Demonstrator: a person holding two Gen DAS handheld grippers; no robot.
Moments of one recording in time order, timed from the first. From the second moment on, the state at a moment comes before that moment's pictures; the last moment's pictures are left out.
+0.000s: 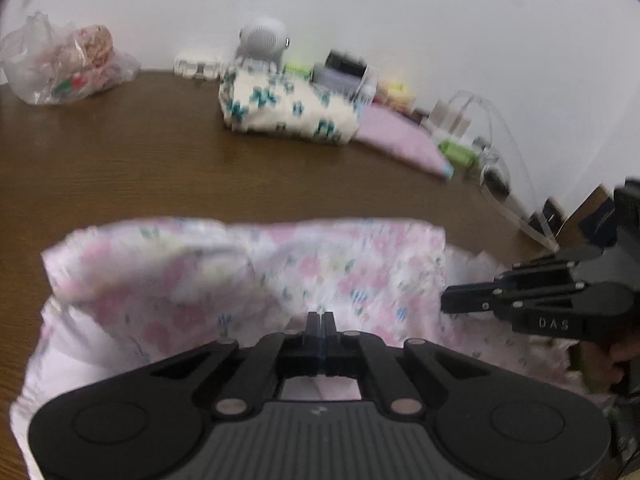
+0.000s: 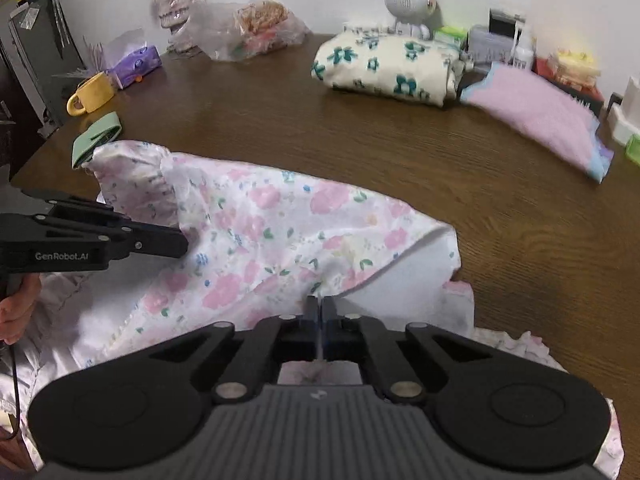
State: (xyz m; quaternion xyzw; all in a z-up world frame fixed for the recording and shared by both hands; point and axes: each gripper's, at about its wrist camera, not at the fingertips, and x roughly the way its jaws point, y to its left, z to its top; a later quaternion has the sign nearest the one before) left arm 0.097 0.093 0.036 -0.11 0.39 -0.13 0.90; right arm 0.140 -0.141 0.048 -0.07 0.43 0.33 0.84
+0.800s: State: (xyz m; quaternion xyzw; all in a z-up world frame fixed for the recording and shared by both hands) left arm 0.083 0.169 0.048 -0.09 0.36 -0.08 0.92; right arm 0.124 -0.042 0.062 -0.19 0.37 0.38 0.83
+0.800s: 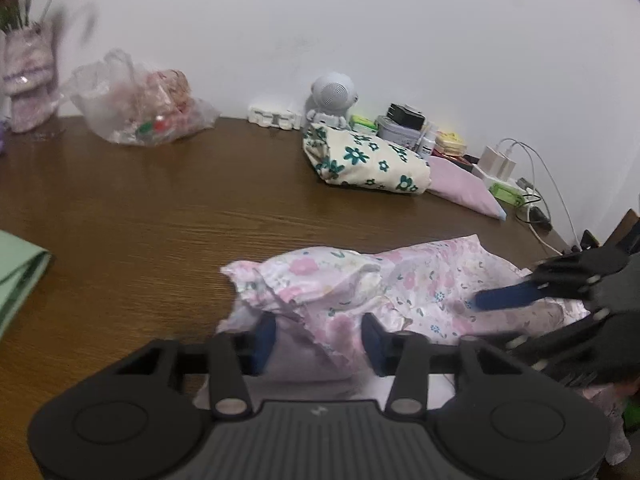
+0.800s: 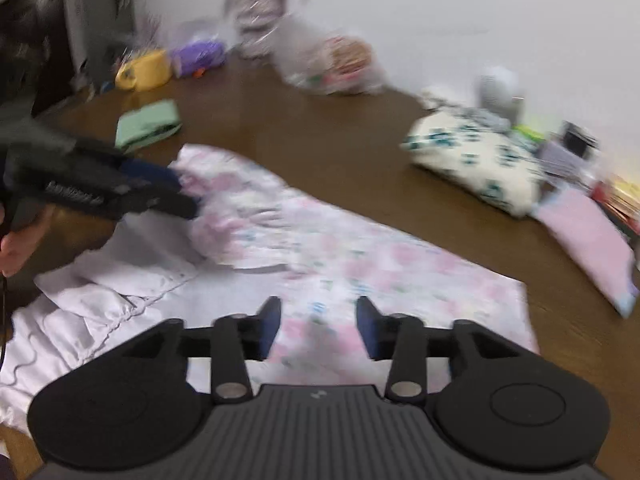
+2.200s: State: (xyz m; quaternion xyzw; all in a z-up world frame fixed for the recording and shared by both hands) left arm 0.201 0.148 0.026 -0.04 0.40 -0.08 0.91; right arm 0.260 -0.097 0.032 -0.06 0.43 0.20 0.88
